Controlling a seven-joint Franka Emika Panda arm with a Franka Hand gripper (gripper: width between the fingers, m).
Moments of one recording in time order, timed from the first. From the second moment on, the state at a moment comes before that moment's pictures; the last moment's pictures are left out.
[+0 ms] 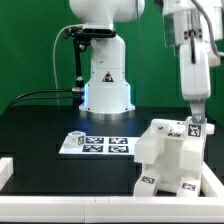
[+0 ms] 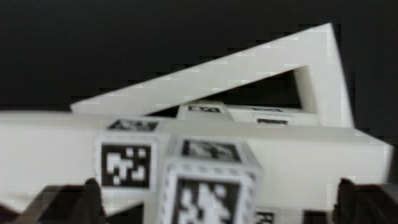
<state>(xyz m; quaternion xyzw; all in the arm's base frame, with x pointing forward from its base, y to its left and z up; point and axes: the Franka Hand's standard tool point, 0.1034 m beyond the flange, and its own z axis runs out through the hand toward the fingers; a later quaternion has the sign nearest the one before) 0.559 0.116 0.147 -0.62 0.78 0.02 0.09</state>
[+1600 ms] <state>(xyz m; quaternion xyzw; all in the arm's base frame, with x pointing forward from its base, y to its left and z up) 0.527 0.069 0.147 -0.85 0.51 -0.01 0.11</state>
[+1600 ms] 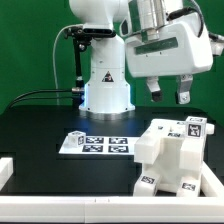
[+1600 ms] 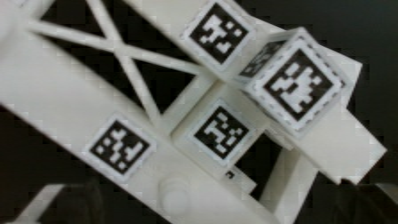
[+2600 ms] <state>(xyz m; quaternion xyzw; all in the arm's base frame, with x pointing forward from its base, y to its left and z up) 0.479 0.015 0.123 -0.93 0.36 0.00 0.10</state>
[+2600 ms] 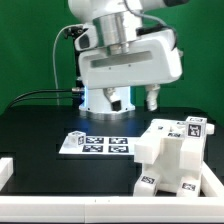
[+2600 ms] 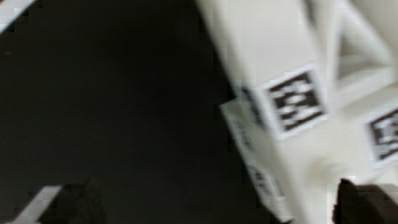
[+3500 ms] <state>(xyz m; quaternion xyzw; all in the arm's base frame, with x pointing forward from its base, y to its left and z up) 0.441 -0.026 0.106 -0.92 0.36 0.06 0.12</state>
